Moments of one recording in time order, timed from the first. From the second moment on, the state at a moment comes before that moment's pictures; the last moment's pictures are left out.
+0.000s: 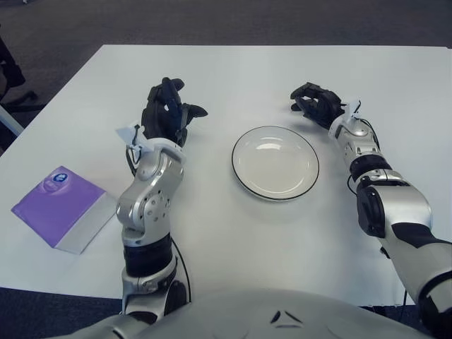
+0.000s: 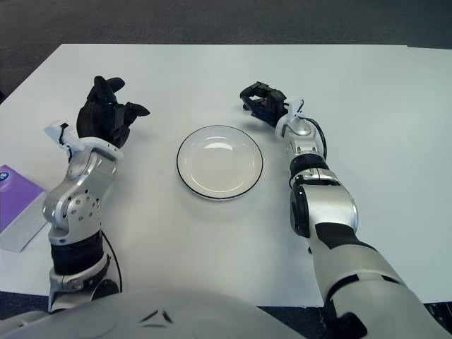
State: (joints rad) left arm -0.22 -0.07 0.06 -0.61 -0.42 0.57 0.41; right arm -0.90 -0.28 -0.12 1.20 0.06 -0.27 0.42
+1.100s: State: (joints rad) left arm -0.15 -0.01 -0.09 -0.55 0.67 -0.10 0.92; right arm -0.90 -0.26 -0.12 1.22 0.06 -0.26 0.41
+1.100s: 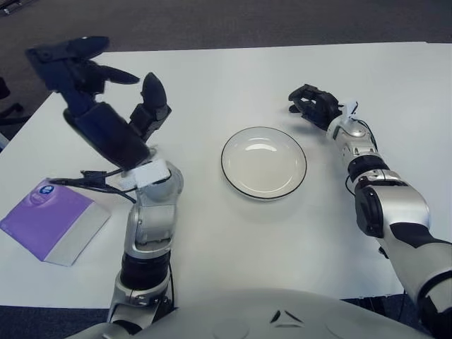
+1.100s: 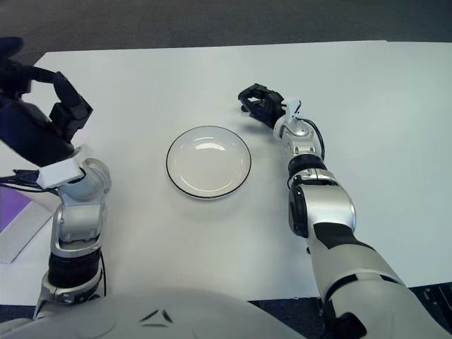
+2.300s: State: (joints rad) left arm -0.04 -0.13 0.21 -0.49 0.82 0.18 1.55; right arm -1.00 -0.17 -0.08 1.29 0.01 -0.22 0.45
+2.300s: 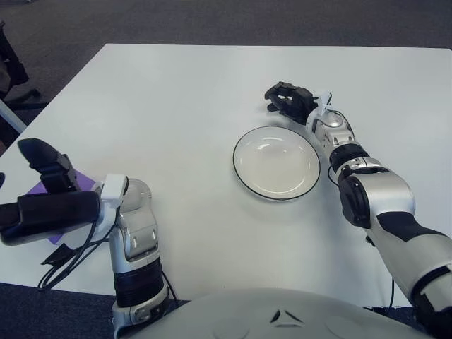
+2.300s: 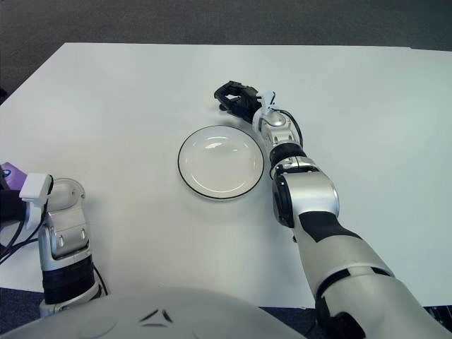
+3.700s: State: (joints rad) left arm 0.00 -0.13 0.28 -0.71 -0.18 0.36 1.19; right arm -1.00 -0.21 -0.09 1.29 0.01 -0.23 0.51
